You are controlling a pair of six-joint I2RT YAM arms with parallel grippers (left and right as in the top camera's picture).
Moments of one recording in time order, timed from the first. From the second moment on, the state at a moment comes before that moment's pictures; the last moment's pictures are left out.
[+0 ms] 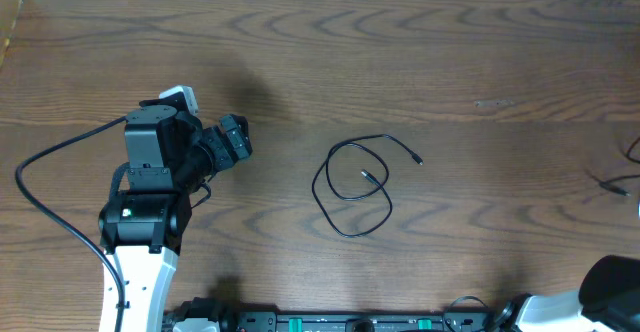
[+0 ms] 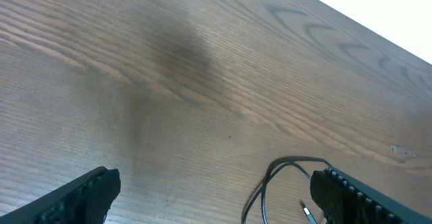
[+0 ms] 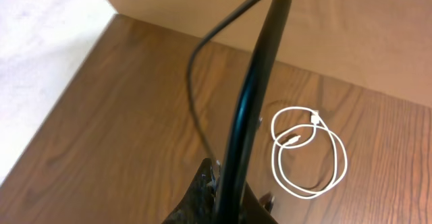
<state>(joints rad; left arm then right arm) 0.00 1.01 0.93 -0.66 0.17 -0.41 -0.57 1.67 1.92 -1.05 0.37 0.53</state>
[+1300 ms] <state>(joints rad) 0.00 1.01 0.93 -0.66 0.17 -0.41 -0.85 2.01 1.92 -1.13 -0.13 0.35</state>
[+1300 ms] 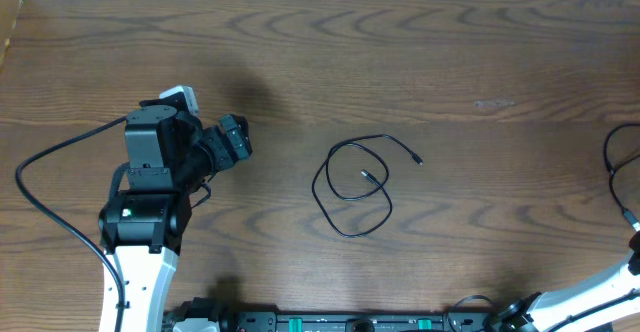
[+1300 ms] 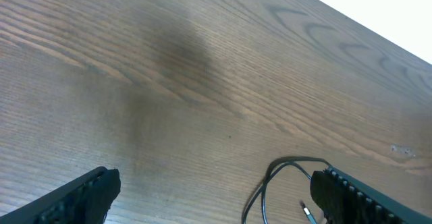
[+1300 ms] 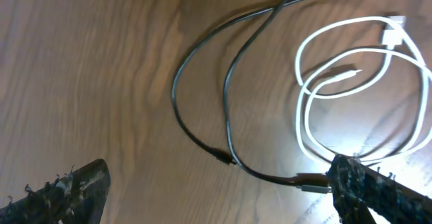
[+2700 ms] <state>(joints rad) 0.00 1.01 0.93 -0.66 0.17 -0.41 -0.03 1.85 1.92 -1.17 -0.51 -0.32</state>
